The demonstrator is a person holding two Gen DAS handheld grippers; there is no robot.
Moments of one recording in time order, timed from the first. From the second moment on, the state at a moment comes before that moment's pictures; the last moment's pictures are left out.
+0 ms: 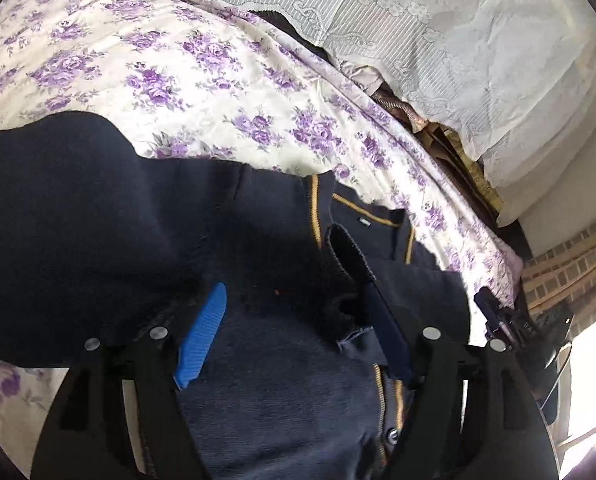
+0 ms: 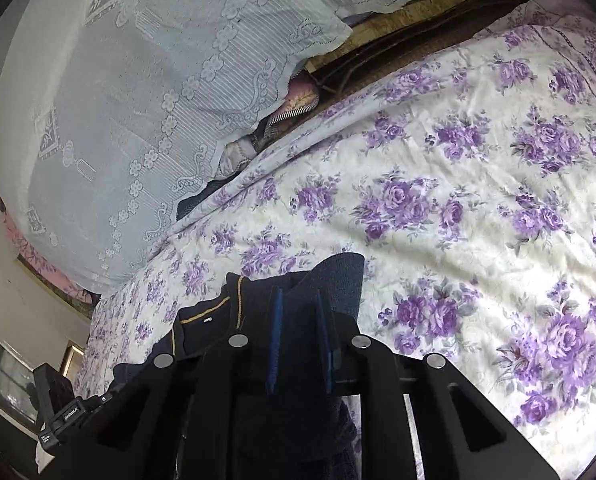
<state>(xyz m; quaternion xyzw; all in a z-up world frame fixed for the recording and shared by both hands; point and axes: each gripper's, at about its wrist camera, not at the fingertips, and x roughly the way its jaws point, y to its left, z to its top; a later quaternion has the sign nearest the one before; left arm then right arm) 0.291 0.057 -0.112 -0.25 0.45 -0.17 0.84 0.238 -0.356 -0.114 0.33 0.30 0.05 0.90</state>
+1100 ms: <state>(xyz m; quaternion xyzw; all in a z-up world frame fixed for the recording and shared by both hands) 0.287 0.069 -0.139 -0.20 0.45 -0.11 0.86 0.297 -0.299 -0.146 0.17 0.41 0.02 0.90</state>
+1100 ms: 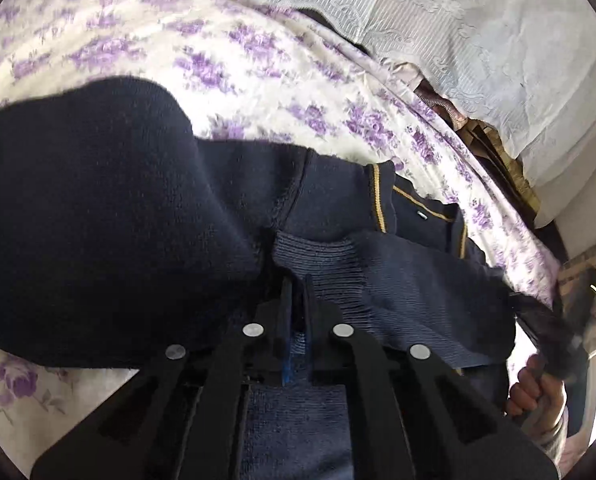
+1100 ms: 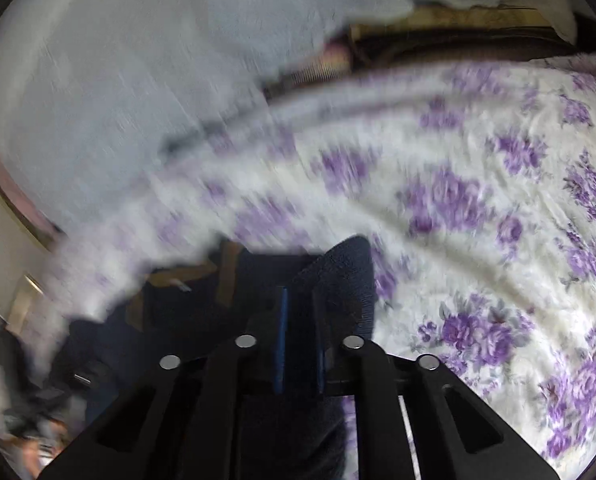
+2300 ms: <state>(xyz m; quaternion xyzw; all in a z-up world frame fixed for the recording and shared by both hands) 0.256 0.052 -0.126 -0.14 0.44 -0.13 0.88 0.247 -0.323 -0.122 0.24 0.36 0.03 0.90</state>
